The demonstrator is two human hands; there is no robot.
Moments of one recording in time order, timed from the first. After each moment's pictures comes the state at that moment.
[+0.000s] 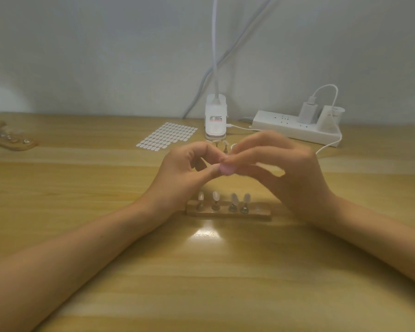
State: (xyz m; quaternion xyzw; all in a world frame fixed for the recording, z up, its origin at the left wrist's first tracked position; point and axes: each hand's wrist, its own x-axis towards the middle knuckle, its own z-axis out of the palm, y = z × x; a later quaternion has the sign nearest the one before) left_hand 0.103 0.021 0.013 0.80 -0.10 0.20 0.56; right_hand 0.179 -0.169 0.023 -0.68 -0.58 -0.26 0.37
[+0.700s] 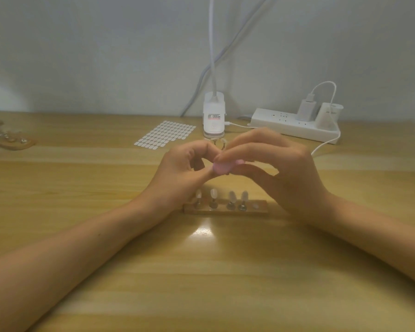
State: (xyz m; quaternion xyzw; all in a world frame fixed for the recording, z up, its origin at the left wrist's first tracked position) left_hand 0.104 0.020 0.012 0.81 -0.11 0.19 0.55; right_hand 0.174 -0.166 0.023 -0.68 -0.58 -0.26 0.37
